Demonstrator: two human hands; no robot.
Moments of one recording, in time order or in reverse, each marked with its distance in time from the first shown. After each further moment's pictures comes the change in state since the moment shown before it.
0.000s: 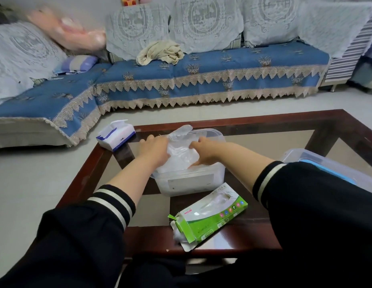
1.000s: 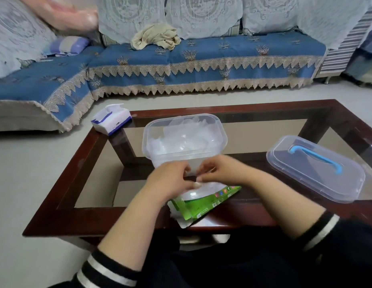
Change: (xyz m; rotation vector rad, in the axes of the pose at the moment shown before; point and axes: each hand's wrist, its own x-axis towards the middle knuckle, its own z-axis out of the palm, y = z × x) left_hand -0.125 0.054 0.000 -0.431 -0.248 0.057; right_hand -0.110 -0.007 0.051 0.694 0.011 -0.115
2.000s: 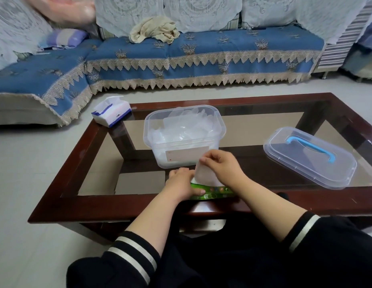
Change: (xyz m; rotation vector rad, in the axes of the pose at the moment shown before) left_hand 0.020 -0.015 0.084 -0.116 -0.120 -0.043; right_hand -0.006 0.012 0.049 0.371 0.545 -0.002
